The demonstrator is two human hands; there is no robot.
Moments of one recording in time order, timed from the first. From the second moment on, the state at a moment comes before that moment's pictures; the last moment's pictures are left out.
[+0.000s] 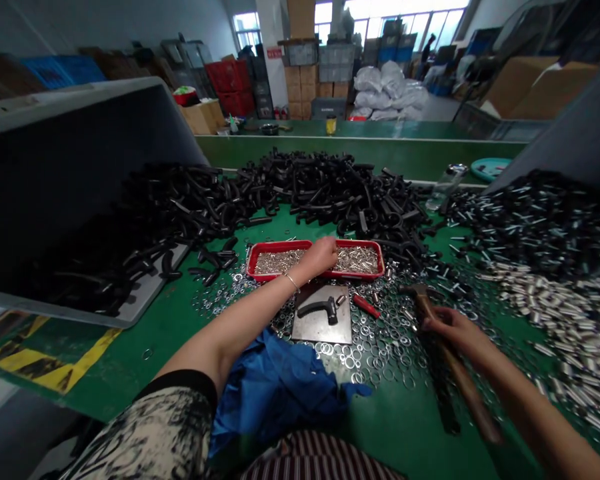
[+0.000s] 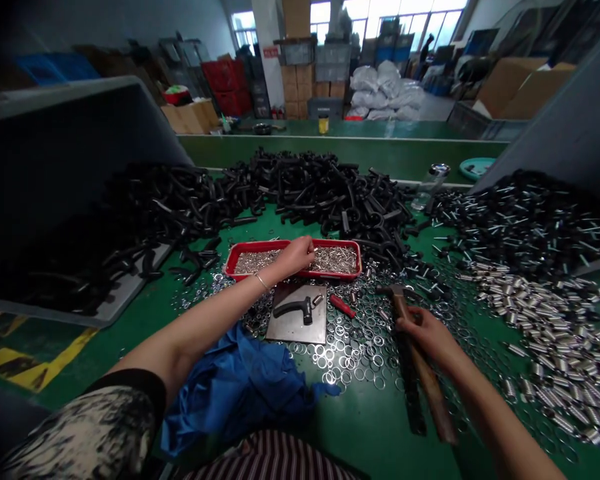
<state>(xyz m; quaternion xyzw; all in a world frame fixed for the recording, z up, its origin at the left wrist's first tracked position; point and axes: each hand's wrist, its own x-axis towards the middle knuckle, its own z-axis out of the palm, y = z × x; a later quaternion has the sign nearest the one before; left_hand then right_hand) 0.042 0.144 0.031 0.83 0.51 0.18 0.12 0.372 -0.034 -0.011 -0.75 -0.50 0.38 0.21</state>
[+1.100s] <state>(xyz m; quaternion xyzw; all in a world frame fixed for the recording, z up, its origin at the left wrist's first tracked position) 0.012 0.056 0.008 0.89 0.43 0.05 0.11 0.277 -0.070 0.015 -0.64 -0.63 0.38 0.23</state>
